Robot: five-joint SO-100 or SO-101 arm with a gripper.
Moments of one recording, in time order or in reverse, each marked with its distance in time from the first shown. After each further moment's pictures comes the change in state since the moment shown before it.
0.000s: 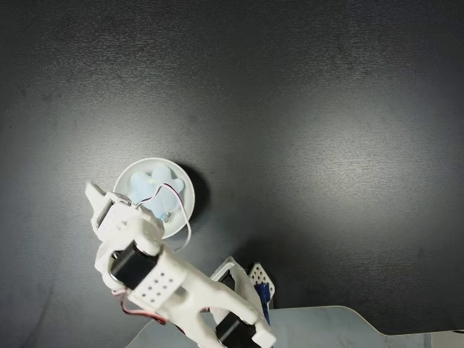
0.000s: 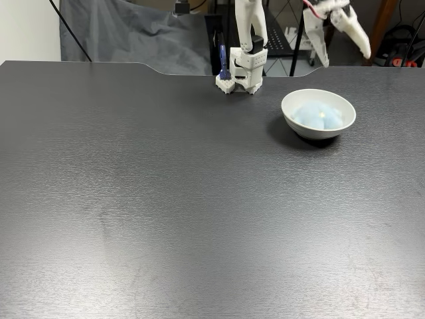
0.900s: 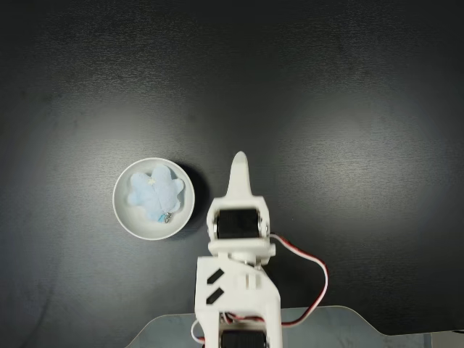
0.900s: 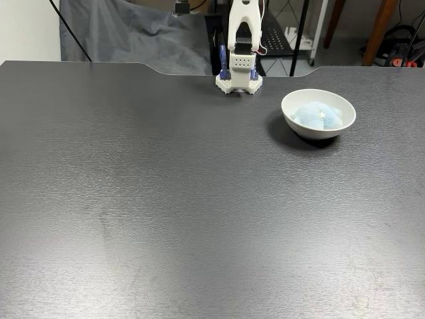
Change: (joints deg) arm 45.1 22.2 -10.5 0.0 6.9
